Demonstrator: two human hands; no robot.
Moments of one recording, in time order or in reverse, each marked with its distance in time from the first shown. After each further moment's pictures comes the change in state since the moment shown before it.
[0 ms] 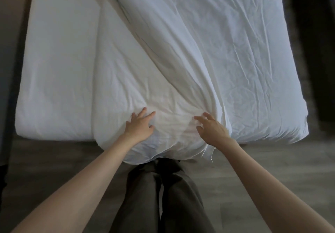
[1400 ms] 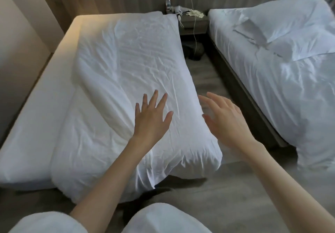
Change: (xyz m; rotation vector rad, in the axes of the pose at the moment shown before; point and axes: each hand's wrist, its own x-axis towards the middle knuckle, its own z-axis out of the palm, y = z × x) left_hand -0.245 0.392 -0.030 0.117 0.789 0.353; right_hand -0.316 0.221 -0.242 -0.139 0.888 -0.259
